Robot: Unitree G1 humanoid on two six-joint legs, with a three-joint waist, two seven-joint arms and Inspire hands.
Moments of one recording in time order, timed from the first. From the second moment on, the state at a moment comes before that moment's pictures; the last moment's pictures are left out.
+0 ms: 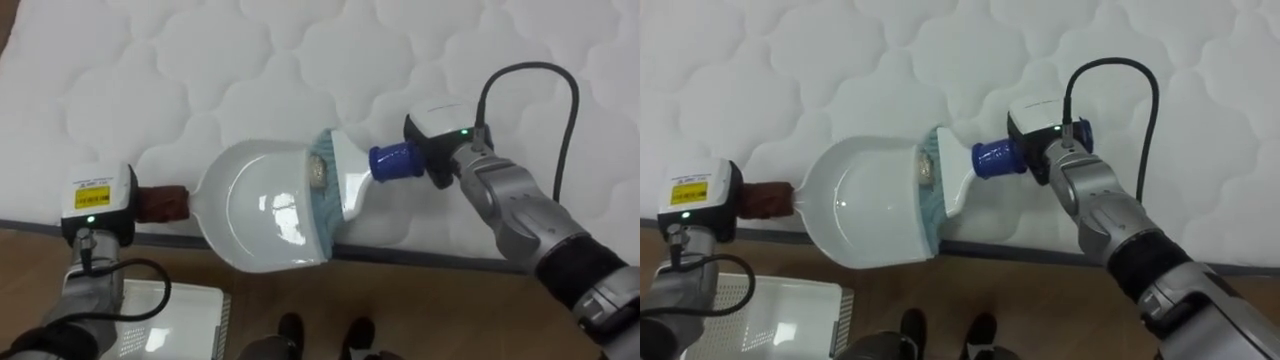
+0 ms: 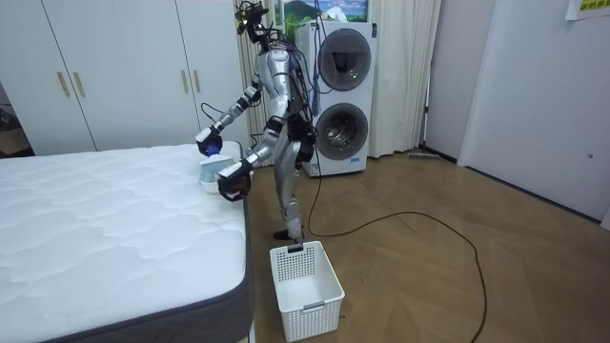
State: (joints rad) left arm -0.37 0.49 -0.38 1.02 0.87 0.17 0.62; right arm -0.62 -0.49 0.67 0.58 -0.82 0.15 0.03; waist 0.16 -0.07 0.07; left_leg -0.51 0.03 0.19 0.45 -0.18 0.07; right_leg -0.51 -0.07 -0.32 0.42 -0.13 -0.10
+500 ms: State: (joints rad) left arm -0.34 0.49 -0.36 1.02 0.87 0.16 0.62; right arm -0.62 -0.46 0.67 0.50 -0.73 0.06 0.00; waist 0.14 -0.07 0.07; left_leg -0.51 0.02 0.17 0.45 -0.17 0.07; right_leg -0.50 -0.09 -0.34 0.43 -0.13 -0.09
